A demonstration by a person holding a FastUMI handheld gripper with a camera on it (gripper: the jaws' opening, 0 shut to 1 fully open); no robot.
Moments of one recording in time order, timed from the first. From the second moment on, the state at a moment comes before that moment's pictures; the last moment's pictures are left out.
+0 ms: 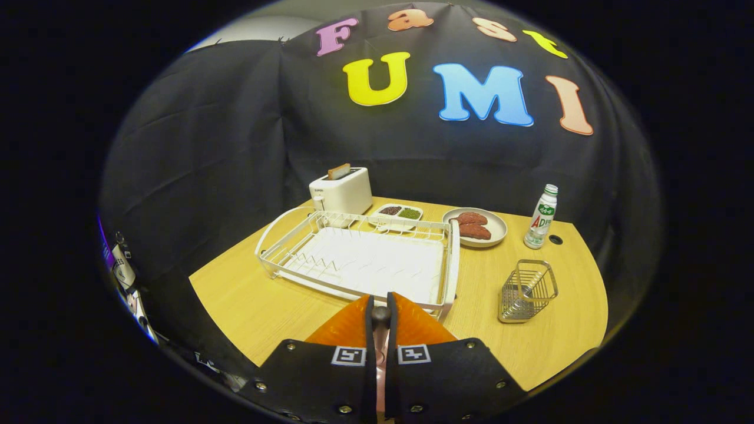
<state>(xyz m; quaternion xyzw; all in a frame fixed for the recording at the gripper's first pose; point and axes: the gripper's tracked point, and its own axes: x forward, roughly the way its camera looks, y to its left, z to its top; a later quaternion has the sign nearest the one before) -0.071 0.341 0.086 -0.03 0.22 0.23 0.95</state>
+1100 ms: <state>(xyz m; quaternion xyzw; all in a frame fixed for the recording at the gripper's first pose) -0.070 0.269 0.105 -0.02 0.21 0.18 0.96</state>
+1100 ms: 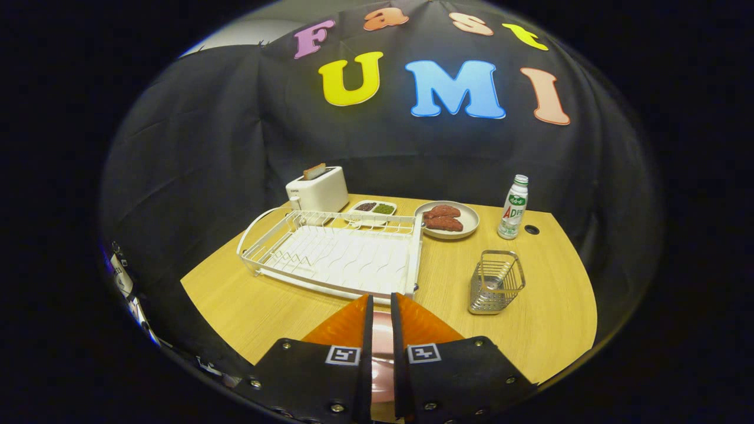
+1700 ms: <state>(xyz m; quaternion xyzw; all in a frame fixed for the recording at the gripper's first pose) -0.061 0.157 0.244 0.00 0.02 0.08 1.00</state>
